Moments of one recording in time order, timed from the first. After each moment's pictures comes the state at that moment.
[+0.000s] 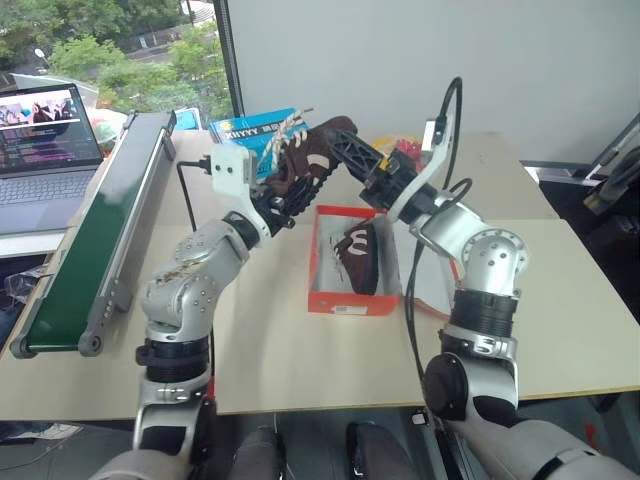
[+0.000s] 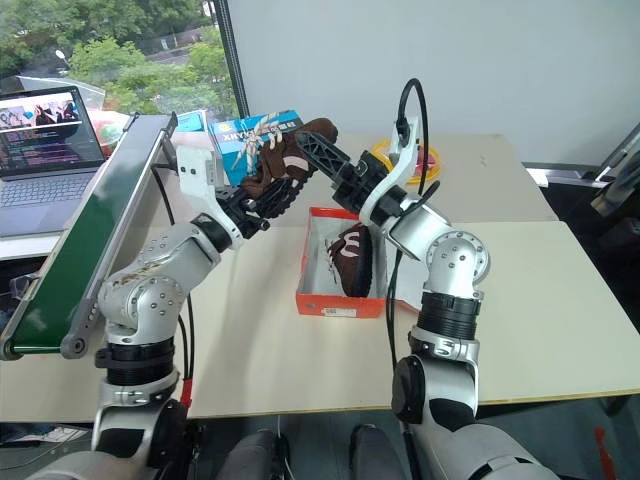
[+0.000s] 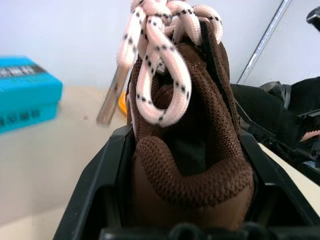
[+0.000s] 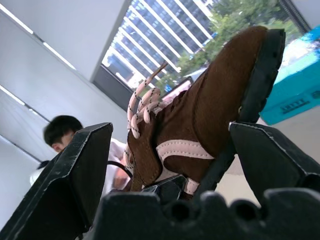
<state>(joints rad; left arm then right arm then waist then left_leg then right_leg) -0.63 0.17 0.11 -0.27 -0.56 0.82 -0.20 -0.83 -0.04 -0.38 0.01 0.93 1.00 0.23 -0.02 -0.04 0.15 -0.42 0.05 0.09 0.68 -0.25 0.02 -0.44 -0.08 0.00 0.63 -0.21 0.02</state>
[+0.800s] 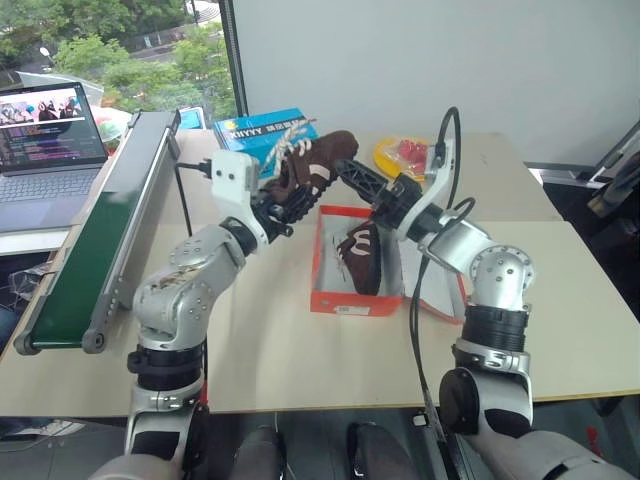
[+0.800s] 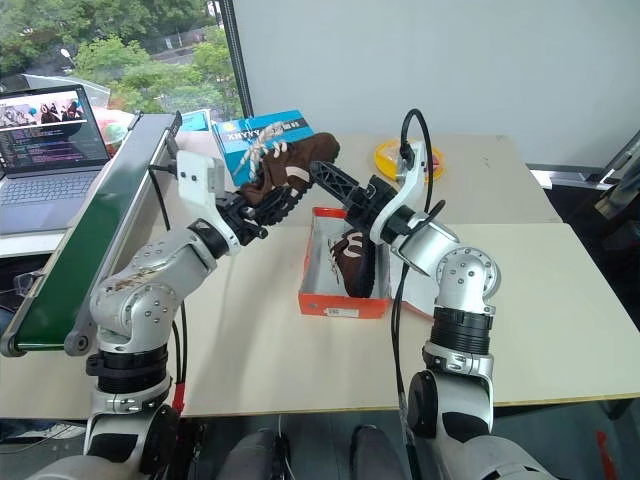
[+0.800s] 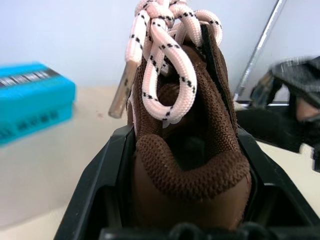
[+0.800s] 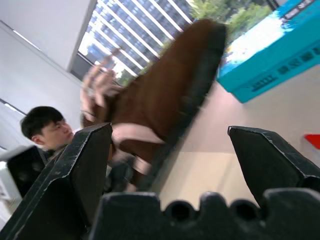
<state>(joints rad) -0.61 0.27 0.10 -0.33 -0.53 0.78 -0.24 -0.78 -0.12 -0.34 0.02 0.96 1.01 0.22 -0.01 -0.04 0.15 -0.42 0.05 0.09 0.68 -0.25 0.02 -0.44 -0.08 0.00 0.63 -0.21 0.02</state>
